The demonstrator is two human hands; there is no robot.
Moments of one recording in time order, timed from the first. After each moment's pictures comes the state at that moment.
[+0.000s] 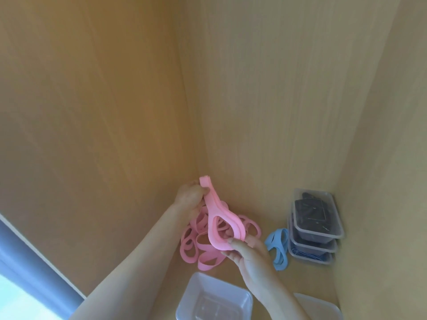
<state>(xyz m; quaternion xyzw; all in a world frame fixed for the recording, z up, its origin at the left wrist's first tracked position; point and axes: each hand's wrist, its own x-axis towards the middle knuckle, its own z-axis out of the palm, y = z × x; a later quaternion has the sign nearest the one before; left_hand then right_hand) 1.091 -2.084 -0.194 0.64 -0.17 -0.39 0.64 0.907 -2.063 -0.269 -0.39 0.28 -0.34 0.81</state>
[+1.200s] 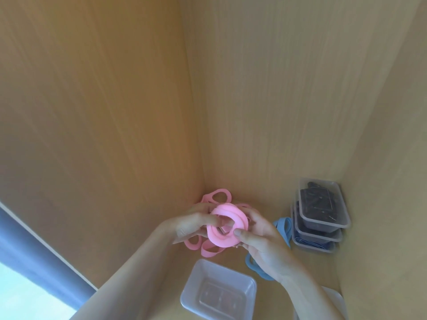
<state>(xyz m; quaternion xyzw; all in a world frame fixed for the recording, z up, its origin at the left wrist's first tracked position) 1.089 -2.016 -0.223 0.57 -0.47 -0.56 0.37 0.892 -2.080 -0.258 -0.50 0.13 -0.28 0.81</state>
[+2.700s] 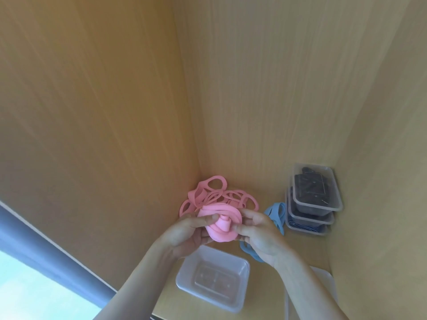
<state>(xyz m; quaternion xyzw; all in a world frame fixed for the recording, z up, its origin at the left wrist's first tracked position) 1.067 -1.993 -0.278 0.50 -0.24 -0.63 0.54 0.892 -2.090 -0.300 -0.55 0.31 -0.23 0.74</state>
